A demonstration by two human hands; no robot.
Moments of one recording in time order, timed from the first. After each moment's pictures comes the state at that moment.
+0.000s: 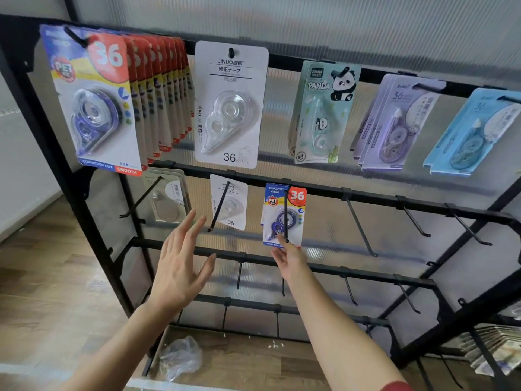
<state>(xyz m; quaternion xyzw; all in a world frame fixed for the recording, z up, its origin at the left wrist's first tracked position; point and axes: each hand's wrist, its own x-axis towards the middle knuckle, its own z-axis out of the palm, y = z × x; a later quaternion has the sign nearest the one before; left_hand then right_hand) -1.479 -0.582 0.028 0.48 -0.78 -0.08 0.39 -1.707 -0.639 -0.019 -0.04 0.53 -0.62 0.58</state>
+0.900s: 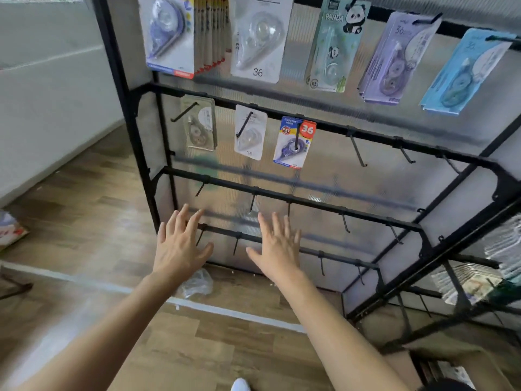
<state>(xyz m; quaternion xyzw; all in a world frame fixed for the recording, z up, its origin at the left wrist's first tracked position) -1.431 -0.428 -0.063 0.65 -0.73 -0.05 0.21 -1.639 -0.418 -0.043 -0.72 0.69 -0.06 0.06</state>
